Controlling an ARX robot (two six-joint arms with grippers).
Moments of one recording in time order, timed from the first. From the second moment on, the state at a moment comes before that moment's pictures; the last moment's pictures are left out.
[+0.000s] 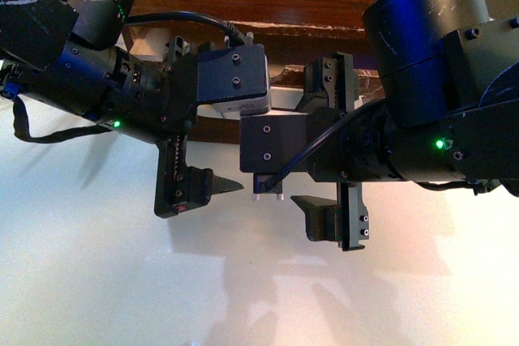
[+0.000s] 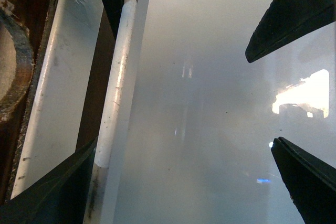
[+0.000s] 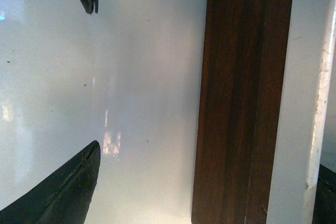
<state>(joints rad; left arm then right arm) -0.33 2.08 1.05 0.02 0.56 1.14 0.52 2.03 0.86 0.35 -0.14 -1.25</state>
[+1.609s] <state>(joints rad) -0.28 1.88 0.84 0.02 0.61 1.13 0.63 1.91 0.69 0.41 -0.10 -1.21</state>
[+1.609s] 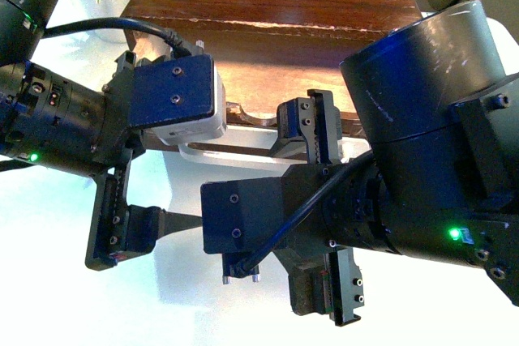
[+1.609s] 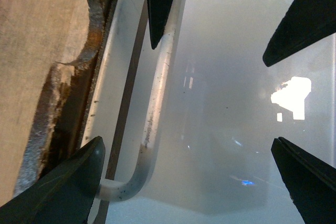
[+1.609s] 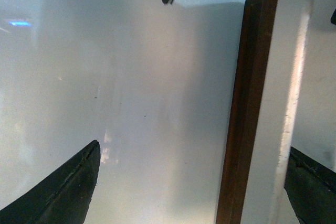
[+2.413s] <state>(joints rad) -0.08 1.54 0.73 0.14 0.76 0.78 0.50 1.38 0.47 0.37 -0.03 -1.02</state>
